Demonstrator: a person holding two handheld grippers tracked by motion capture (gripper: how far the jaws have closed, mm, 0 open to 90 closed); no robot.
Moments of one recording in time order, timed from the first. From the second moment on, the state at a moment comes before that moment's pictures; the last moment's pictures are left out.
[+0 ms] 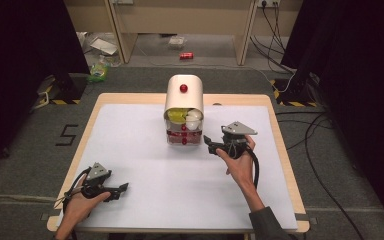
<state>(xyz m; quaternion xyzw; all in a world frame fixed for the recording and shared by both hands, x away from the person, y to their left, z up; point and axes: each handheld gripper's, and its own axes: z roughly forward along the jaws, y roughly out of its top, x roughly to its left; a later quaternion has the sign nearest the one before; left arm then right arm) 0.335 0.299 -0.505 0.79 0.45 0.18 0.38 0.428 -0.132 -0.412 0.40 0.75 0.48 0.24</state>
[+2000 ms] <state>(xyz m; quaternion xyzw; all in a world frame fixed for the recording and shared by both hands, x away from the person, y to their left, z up) 0.335 0.297 -0.505 0.79 0.45 0.18 0.37 0.388 -0.200 -0.440 0.44 0.73 0.46 0.24</state>
